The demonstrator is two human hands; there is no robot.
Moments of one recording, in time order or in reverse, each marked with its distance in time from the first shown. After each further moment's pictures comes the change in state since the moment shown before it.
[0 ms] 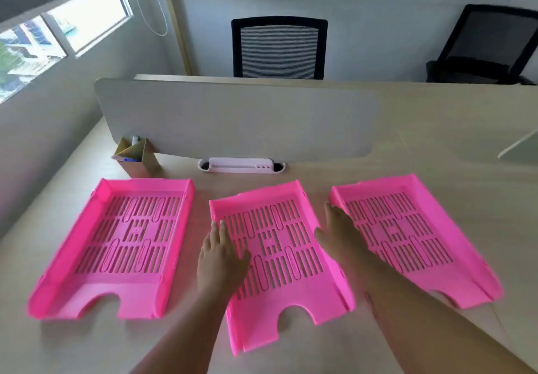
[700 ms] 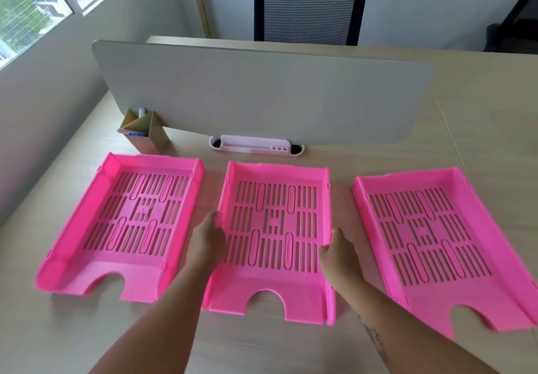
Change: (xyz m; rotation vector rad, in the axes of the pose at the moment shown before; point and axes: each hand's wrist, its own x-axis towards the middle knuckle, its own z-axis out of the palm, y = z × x) left_hand 0.057 -0.040 0.002 -0.321 -0.023 -0.289; right_hand -0.003 -0.003 0.064 0.229 -0.087 0.272
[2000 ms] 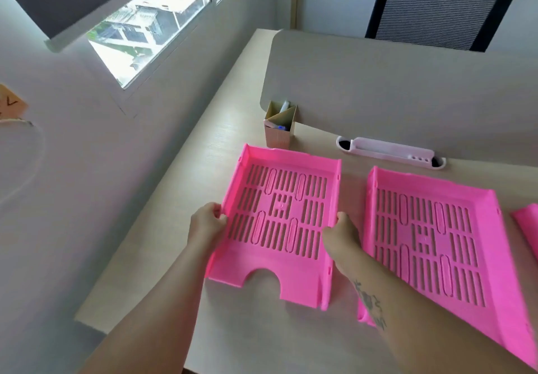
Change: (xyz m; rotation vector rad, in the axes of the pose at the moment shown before) left_hand 0.088 -0.203 -0.235 -0.045 0.149 -0.123; right_hand -0.063 -0.261 0.191 0.211 -0.115 0.050
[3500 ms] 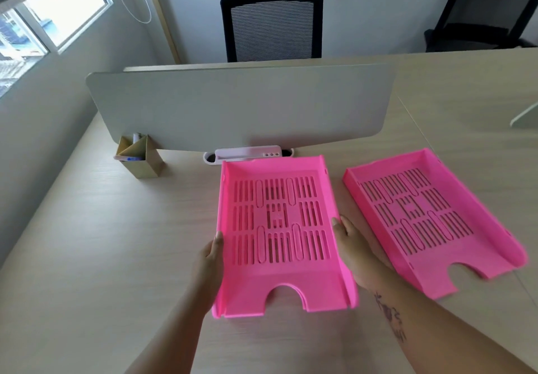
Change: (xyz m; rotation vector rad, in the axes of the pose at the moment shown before) left_hand -0.166 0.138 0.191 -0.490 -0.442 0.104; right_hand -0.012 0.181 -0.261 0.273 0.096 -0.015
